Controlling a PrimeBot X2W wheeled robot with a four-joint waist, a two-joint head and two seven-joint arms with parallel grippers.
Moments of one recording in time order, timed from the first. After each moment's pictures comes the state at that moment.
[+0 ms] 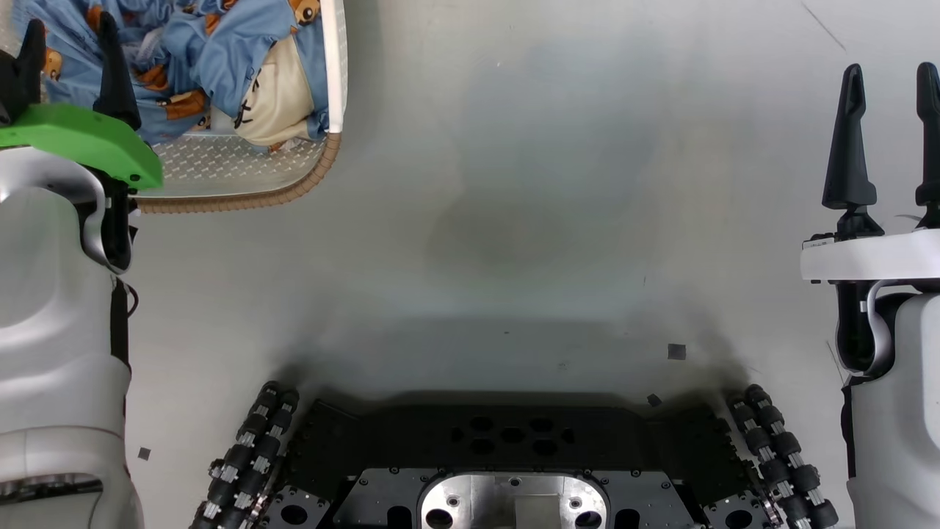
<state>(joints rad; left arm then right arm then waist) -0.69 0.15 0.05 0.69 -0.25 -0.13 -0.20 -0.24 -0.06 -0.06 0.04 0.17 0.12 -0.26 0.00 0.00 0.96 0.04</state>
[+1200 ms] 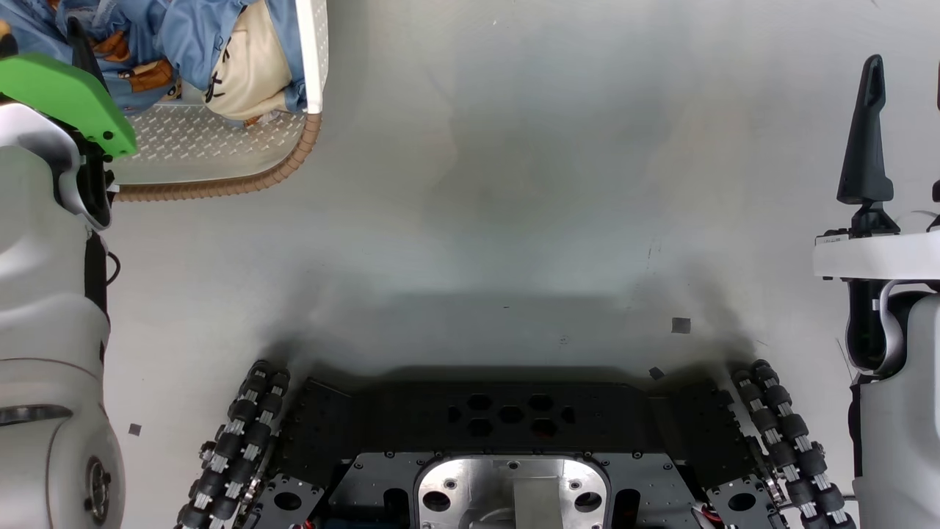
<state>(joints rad) -0.92 0.17 0.07 1.04 -0.24 -0.01 -0.08 -0.23 -0.06 -0.08 0.01 0.17 0.12 -0.26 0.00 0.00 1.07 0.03</state>
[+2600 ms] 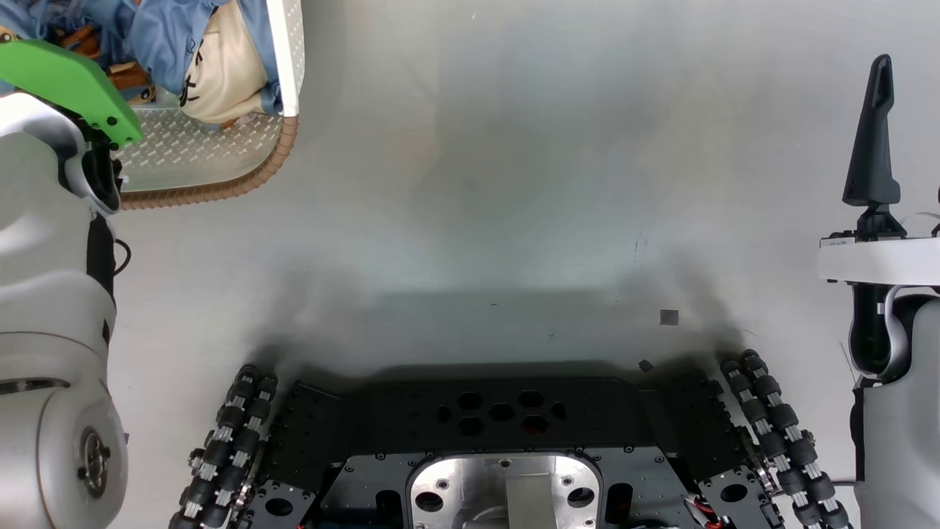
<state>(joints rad) -1.01 0.16 0.09 1.19 -0.27 0.02 -0.07 -0.22 -0.06 -0.09 -0.03 0.18 0.12 -0.26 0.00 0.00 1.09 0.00</state>
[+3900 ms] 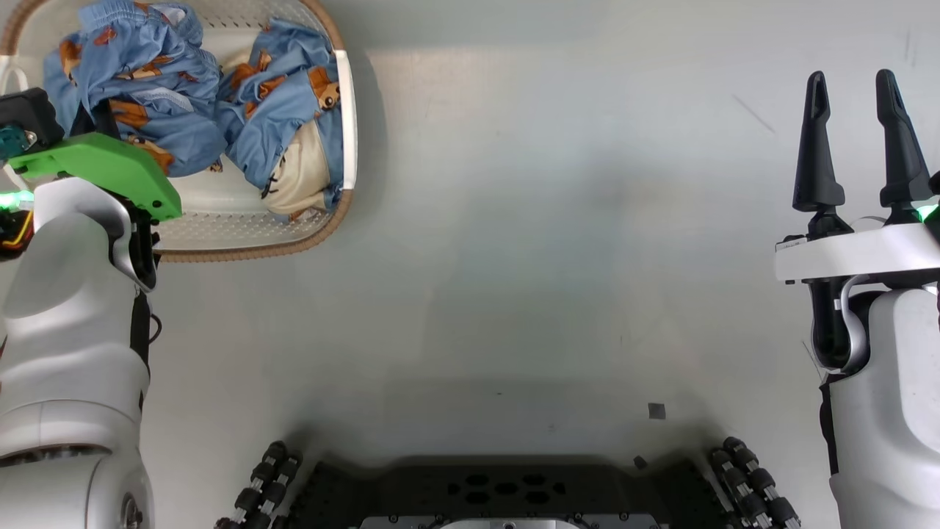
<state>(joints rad) -0.82 0.13 0.06 1.09 -0.24 -0.05 -0.25 -0.26 -0.06 -0.02 0.11 0.20 0.12 -0.26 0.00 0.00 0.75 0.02</state>
